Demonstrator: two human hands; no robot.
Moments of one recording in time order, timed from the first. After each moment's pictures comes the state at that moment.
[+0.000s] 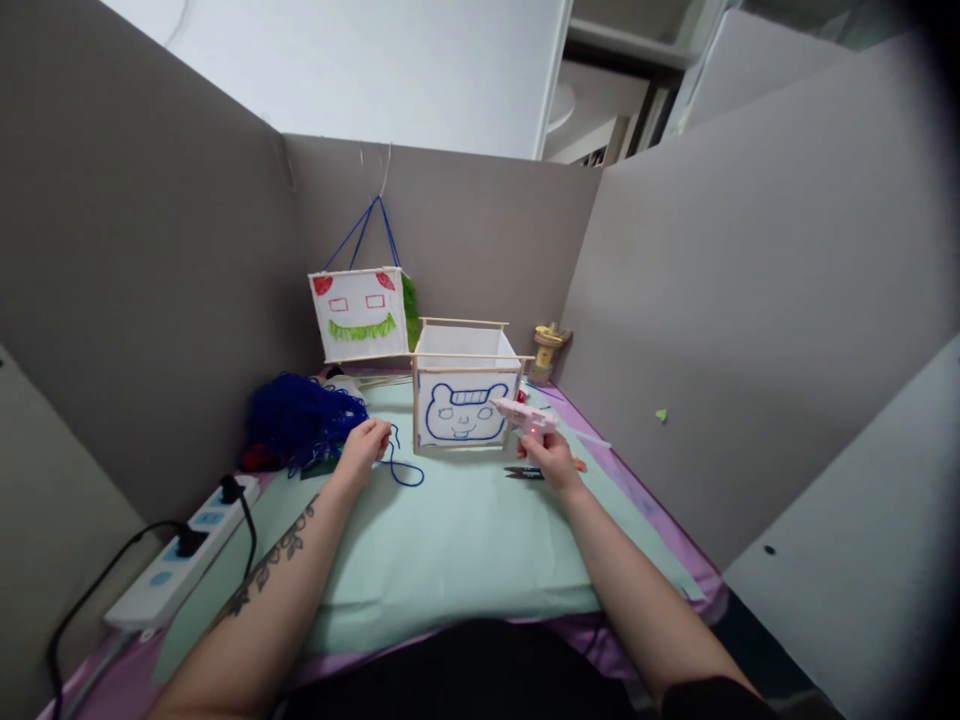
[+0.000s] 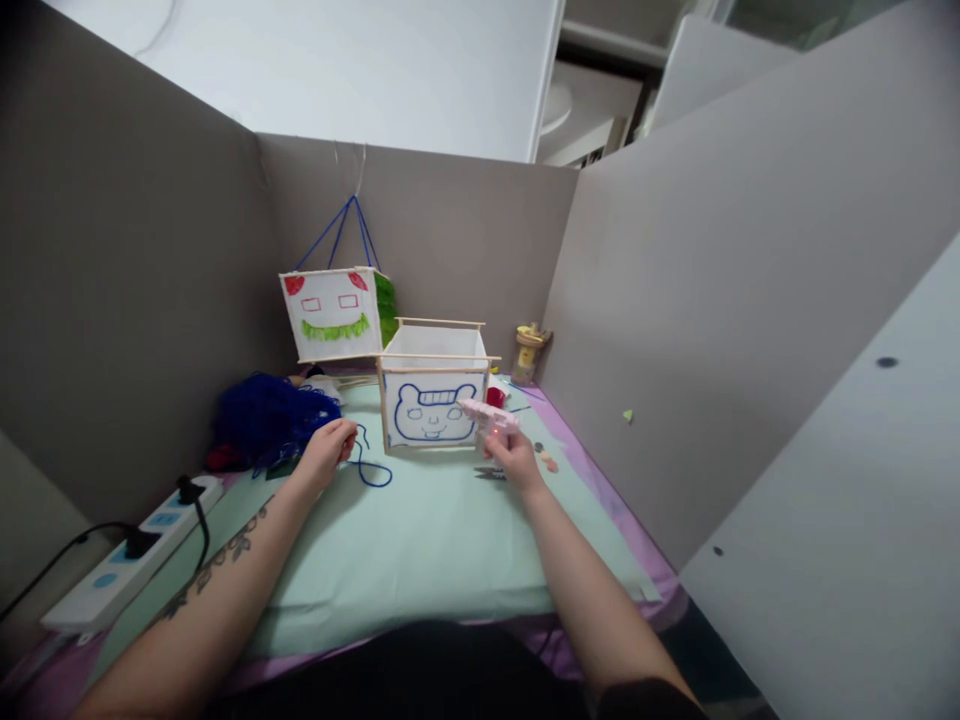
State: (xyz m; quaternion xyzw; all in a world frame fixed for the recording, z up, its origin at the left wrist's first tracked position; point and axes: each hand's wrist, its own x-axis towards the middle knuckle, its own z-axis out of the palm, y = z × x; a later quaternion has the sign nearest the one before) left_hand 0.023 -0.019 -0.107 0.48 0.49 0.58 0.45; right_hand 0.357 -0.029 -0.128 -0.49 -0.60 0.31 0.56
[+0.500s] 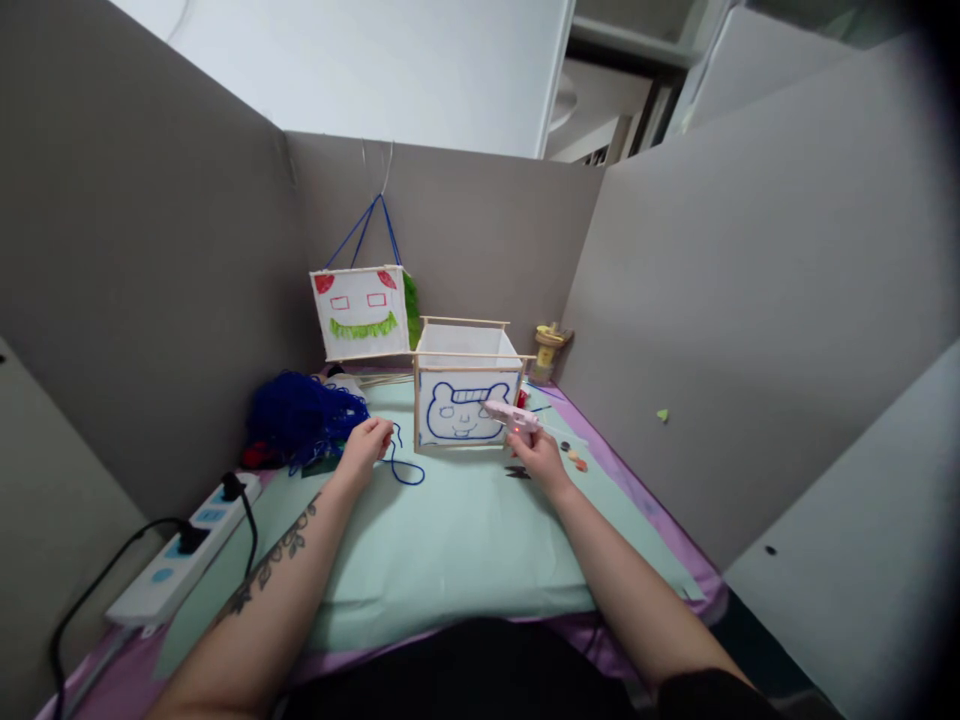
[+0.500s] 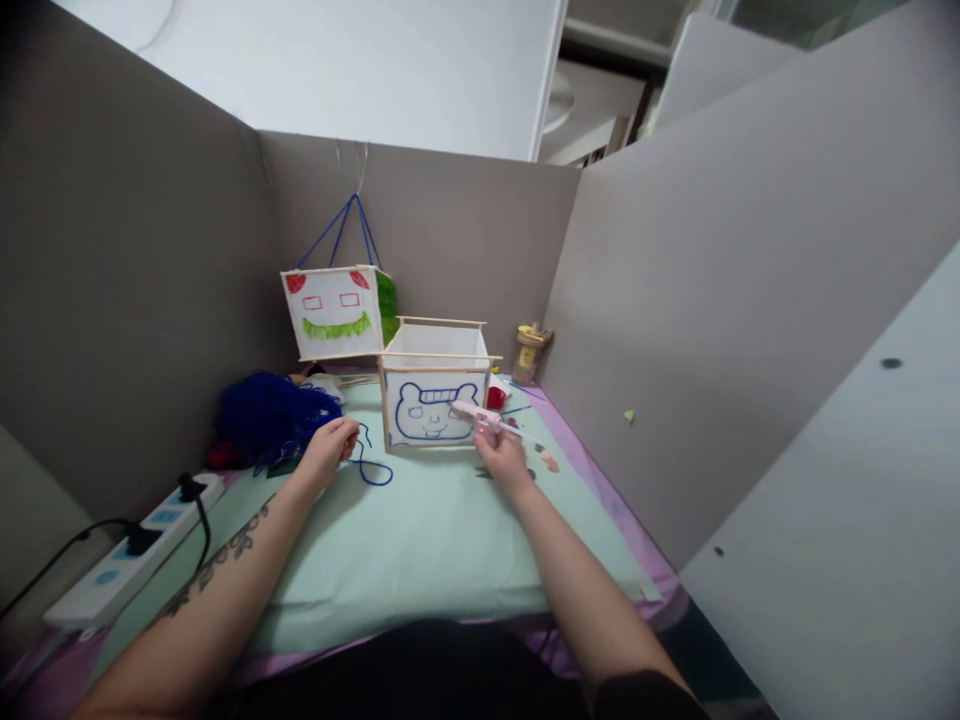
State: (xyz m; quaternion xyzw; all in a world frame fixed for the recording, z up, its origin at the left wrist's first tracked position) left_hand 0.024 -0.020 -0.106 0.48 0.49 0.58 0.44; right_hand 0.341 -0.025 -0.128 -0.58 -0.63 0.17 0.48
